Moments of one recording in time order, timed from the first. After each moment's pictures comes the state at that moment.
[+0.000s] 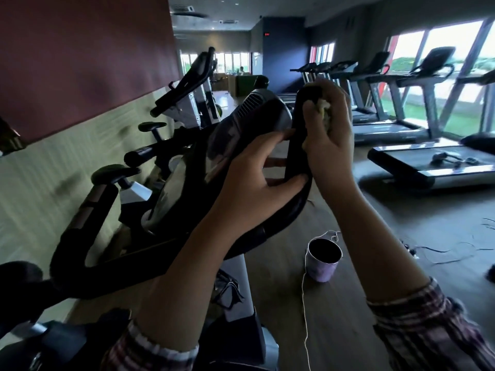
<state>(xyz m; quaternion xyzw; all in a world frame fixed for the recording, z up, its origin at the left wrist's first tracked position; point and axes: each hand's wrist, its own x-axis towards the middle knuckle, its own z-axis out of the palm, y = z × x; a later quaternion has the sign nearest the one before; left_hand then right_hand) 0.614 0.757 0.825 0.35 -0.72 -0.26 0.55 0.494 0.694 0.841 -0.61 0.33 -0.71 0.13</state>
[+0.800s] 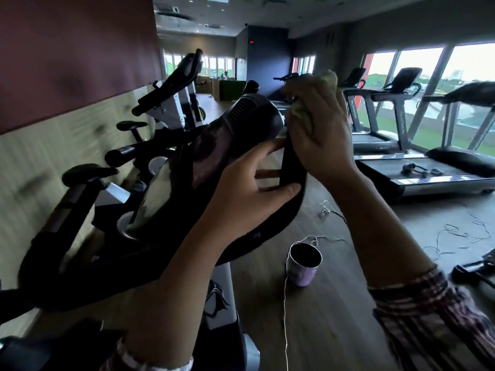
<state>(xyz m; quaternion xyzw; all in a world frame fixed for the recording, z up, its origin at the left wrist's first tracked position) 0.619 0.760 0.822 0.36 -0.69 -0.32 0.53 0.479 0.689 0.860 -0.74 0.34 -0.57 -0.15</state>
